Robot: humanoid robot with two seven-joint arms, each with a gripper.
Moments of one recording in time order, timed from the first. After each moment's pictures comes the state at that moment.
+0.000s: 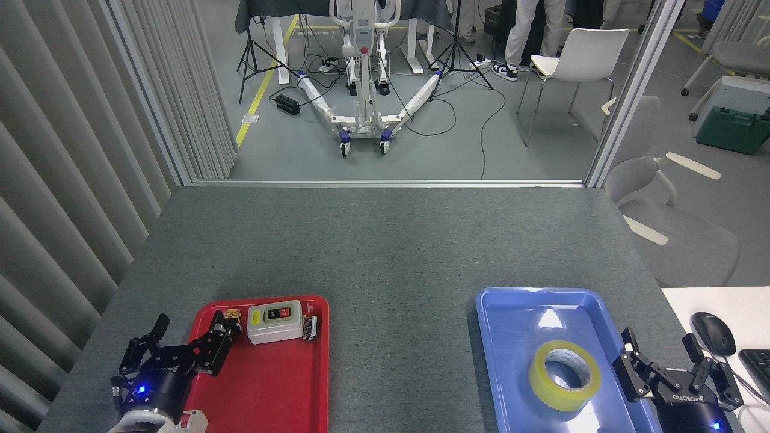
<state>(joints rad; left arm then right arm) -0.03 0.31 -0.09 -1.51 -1.08 0.05 0.08 0.14 -0.29 -0.19 -1.57 1.16 -0.09 -0.11</state>
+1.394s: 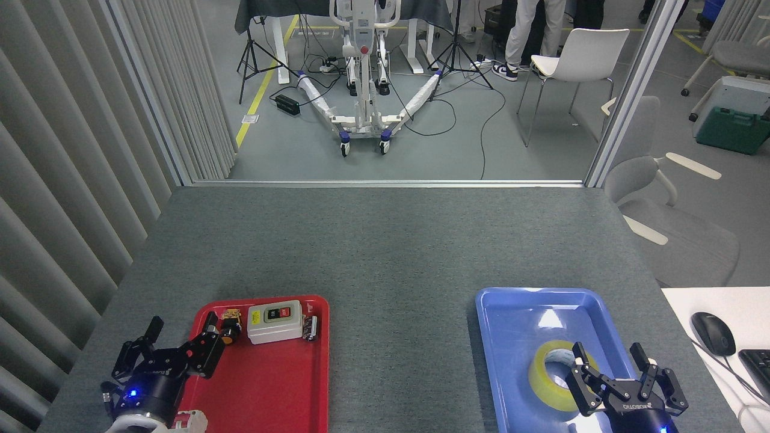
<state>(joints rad) -0.01 0.29 -0.03 -1.52 -1.07 0.00 0.08 0.16 -0.27 -0.03 -1.60 1.18 -0.04 -0.07</state>
